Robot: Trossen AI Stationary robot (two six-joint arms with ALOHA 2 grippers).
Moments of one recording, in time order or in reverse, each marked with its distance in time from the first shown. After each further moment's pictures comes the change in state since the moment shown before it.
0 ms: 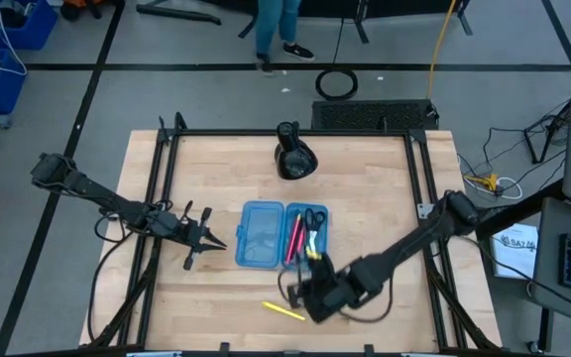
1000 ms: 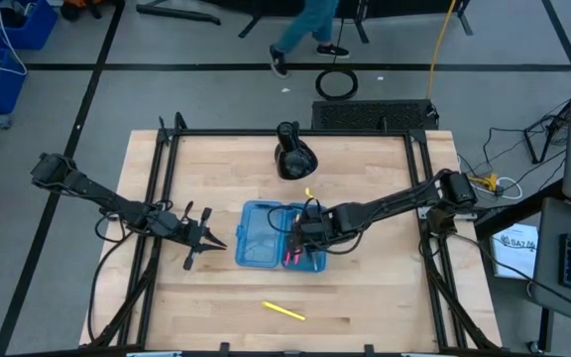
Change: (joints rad) left arm 0.000 0.000 0.000 -0.009 0.000 0.002; right arm -0.375 -0.081 -0.233 -0.004 -0.291 -0.304
